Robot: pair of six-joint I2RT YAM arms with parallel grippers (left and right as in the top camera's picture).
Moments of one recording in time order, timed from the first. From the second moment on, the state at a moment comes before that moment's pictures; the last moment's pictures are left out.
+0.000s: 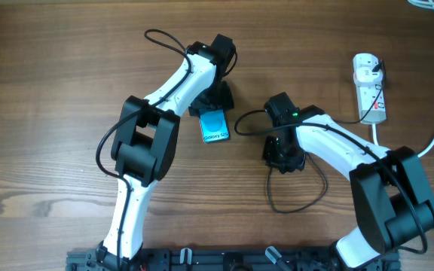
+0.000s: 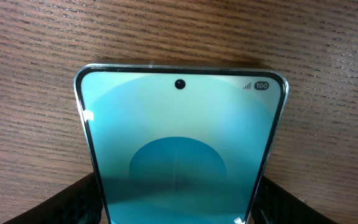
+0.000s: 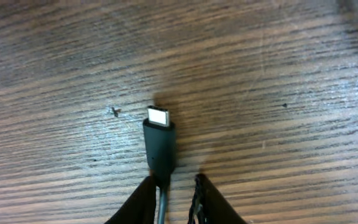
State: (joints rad) left arm -0.47 2.35 1.89 -1.12 0.03 -0.65; right arm 0.42 1.76 0.96 -0.81 -0.13 0.67
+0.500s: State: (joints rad) left arm -0.47 2.35 1.89 -1.12 0.03 -0.65; right arm 0.42 1.76 0.96 -0.80 -0.13 0.67
